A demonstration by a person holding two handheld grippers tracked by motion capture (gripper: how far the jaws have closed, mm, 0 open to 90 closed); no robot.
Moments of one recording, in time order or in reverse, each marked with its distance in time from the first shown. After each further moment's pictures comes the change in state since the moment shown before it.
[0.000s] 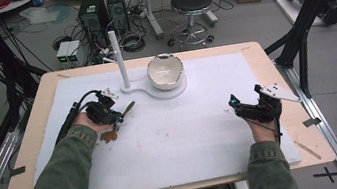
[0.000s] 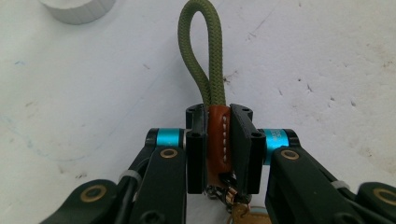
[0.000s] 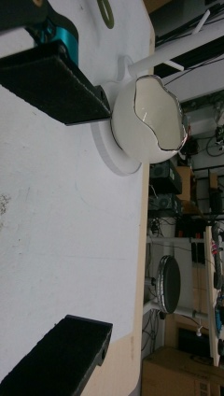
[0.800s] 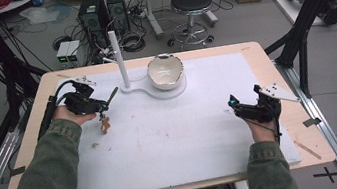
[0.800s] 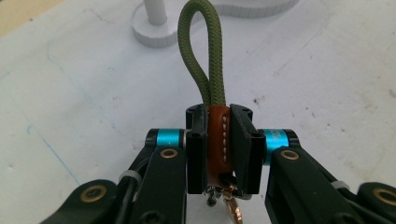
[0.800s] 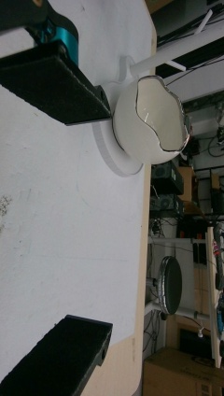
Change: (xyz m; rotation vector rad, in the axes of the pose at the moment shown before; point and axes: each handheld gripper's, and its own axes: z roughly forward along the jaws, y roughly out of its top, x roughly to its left) left arm 0.027 0.005 -0.058 -0.116 0.045 -0.125; right arm 0.001 -0.001 0.001 0.006 0.002 0.000
